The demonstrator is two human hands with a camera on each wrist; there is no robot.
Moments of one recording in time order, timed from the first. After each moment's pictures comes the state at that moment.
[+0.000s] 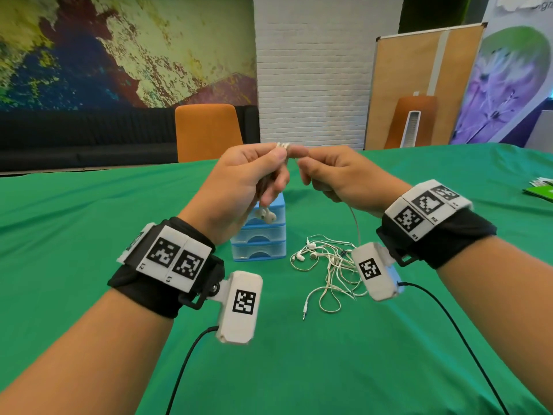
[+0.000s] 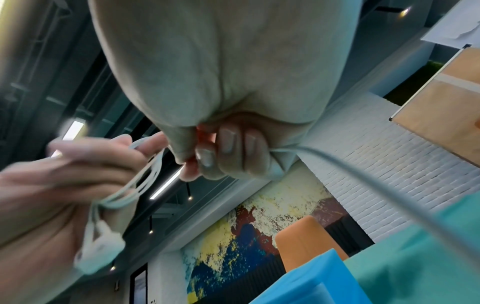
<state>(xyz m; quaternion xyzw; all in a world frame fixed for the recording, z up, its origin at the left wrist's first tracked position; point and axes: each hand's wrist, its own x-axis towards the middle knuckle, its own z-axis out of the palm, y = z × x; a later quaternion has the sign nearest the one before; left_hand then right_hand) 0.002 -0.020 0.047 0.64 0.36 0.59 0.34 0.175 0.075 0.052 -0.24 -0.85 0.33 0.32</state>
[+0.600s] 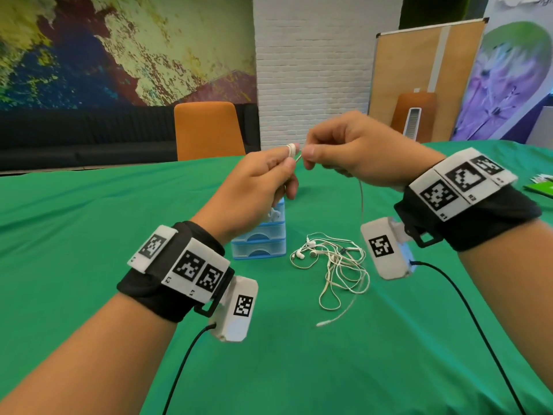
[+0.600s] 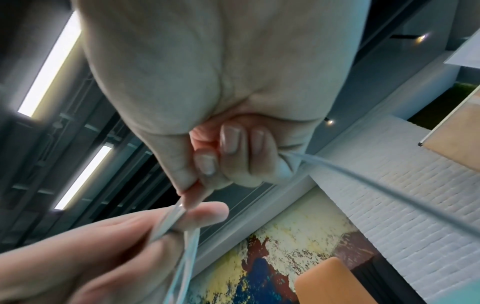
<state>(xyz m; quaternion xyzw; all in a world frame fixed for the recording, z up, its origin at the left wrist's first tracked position) 0.009 -0.016 0.042 0.73 0.45 0.49 0.17 0.191 0.058 0.093 -0.21 -0.91 0.21 0.29</state>
